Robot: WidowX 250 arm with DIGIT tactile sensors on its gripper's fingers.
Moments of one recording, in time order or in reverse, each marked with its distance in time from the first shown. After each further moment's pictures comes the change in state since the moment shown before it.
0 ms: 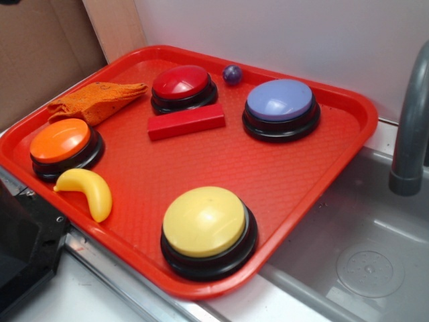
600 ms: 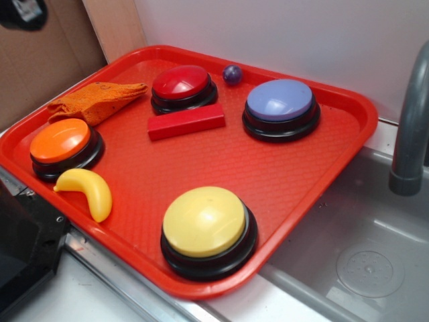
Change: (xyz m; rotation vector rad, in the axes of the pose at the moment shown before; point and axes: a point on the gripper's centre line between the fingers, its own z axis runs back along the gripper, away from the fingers) arm 0.006 0.021 -0.038 0.002 -0.035 0.265
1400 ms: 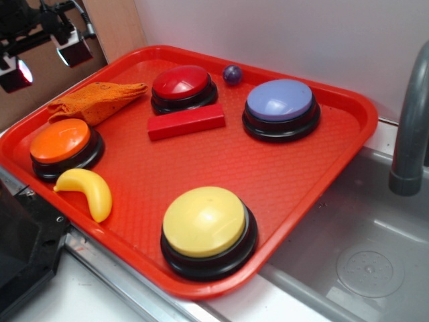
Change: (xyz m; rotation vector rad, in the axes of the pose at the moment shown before) arm 0.071 0.101 -0.101 0.071 -0.216 0.862
